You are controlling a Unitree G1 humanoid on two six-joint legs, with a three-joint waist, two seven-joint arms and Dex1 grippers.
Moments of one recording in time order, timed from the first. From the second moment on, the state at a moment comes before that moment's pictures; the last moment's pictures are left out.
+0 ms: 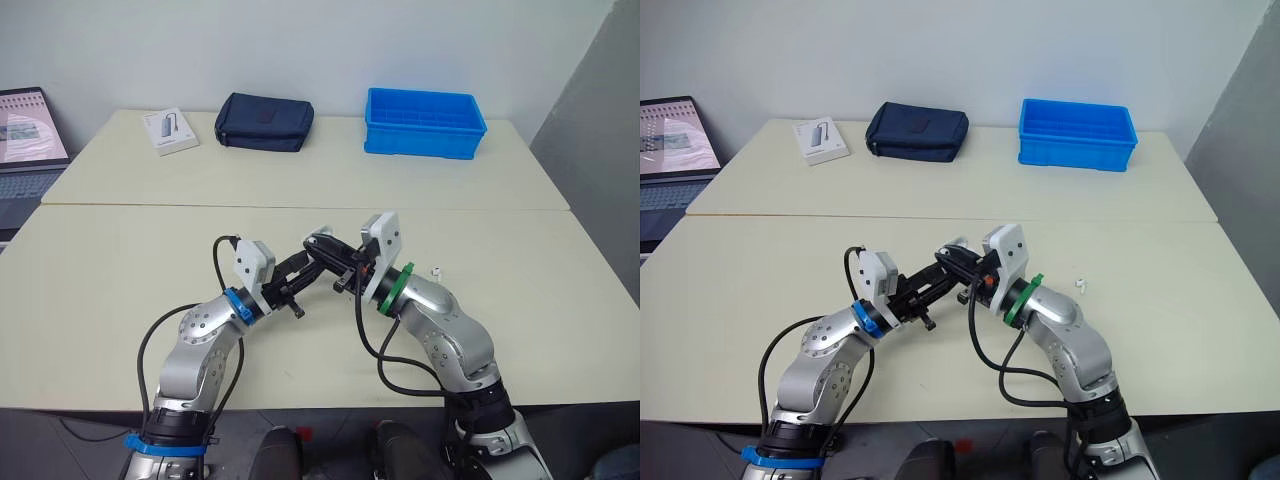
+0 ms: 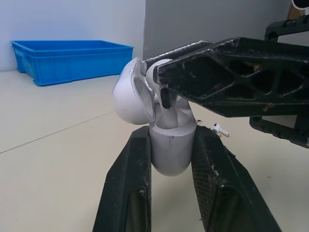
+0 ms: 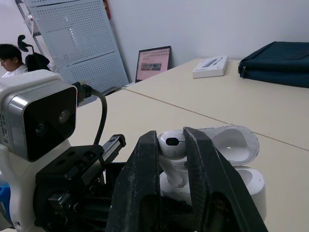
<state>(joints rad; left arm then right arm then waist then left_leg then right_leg) -0.22 0.31 0.00 -0.13 -0.40 0.17 -0.77 -0.40 -0.02 0.23 -0.23 0.32 0.47 0.51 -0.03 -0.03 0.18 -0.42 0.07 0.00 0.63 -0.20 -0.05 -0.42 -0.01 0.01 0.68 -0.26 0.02</state>
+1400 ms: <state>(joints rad) -0.23 0.33 0.00 -0.12 -0.38 0.14 -0.78 -0.06 -0.75 -0.24 -0.59 0.53 0.74 0.68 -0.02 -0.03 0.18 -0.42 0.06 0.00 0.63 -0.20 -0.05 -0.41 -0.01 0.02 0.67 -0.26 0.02</state>
